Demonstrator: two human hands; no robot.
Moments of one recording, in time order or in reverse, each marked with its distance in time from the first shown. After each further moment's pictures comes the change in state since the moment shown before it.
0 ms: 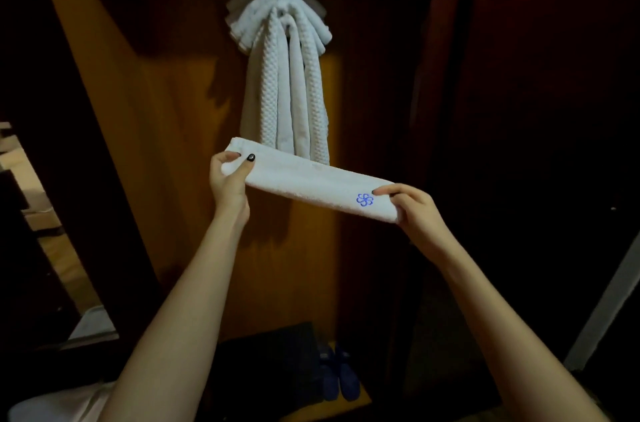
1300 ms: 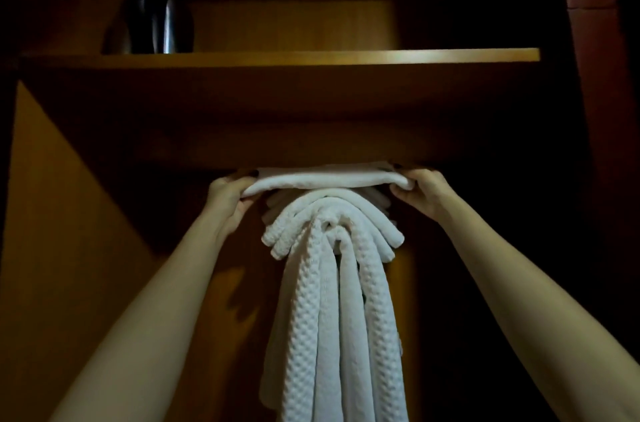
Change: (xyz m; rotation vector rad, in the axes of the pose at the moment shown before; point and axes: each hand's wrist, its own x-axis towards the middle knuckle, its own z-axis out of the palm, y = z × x) left_hand 0.379 0.126 0.153 0.062 -0.186 0.203; right_hand 0.503 -0.183 0.073 0.464 -0.120 -0.172
